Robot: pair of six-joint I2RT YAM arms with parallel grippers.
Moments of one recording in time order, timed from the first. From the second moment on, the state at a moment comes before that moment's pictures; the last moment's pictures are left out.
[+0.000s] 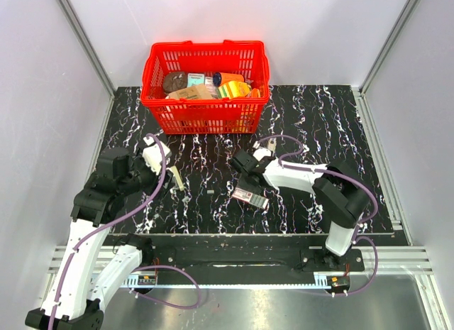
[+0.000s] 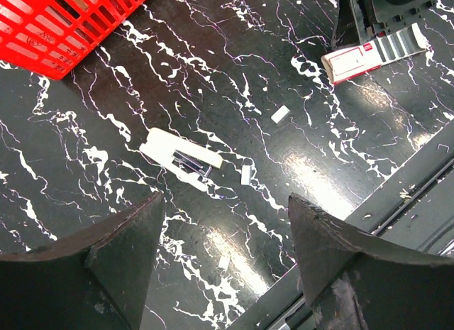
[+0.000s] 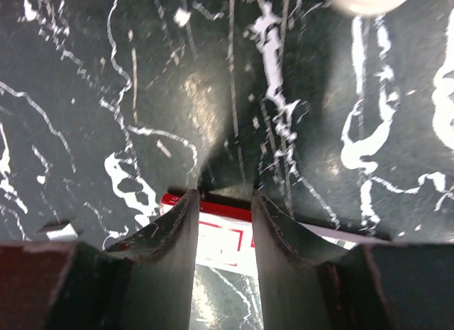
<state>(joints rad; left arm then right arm) -0.22 0.70 0.97 -0.90 0.38 0.37 0.85 1.80 1.09 -0.48 0.31 1.11</state>
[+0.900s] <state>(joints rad) -0.22 0.85 0.87 -0.88 0.37 0.49 0.90 1.76 1.09 -0.26 0.29 0.77</state>
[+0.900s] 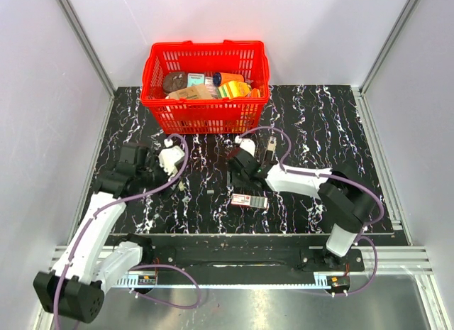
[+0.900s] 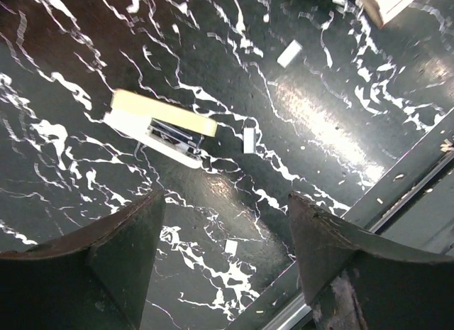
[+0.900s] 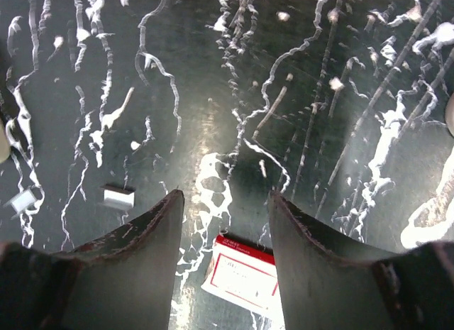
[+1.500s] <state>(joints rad) -0.34 1.24 0.78 -0.71 0.36 0.55 0.90 1.63 0.65 0.39 0.15 0.51</state>
